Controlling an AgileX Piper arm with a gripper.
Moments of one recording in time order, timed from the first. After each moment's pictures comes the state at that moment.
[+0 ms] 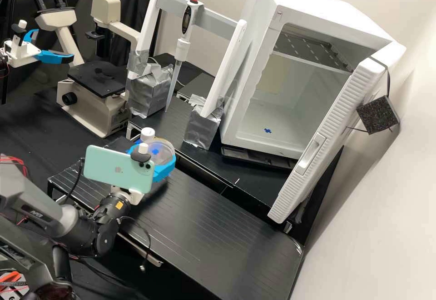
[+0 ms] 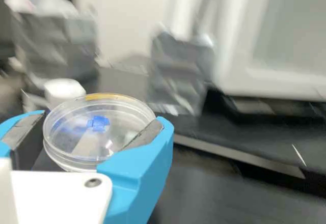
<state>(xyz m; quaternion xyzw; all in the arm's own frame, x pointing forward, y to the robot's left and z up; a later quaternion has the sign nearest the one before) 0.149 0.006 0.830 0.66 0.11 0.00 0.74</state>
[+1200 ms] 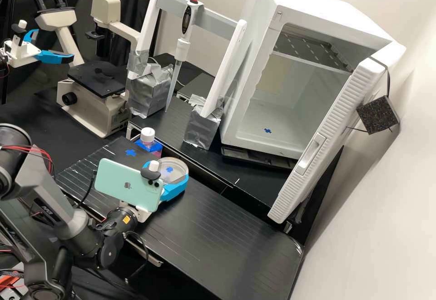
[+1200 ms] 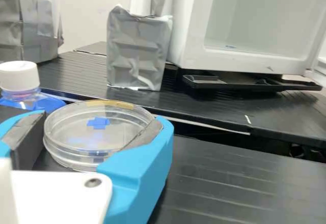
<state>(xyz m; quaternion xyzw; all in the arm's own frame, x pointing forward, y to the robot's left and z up) 0.142 -0.013 0.835 0.66 0.10 -0.03 0.74</state>
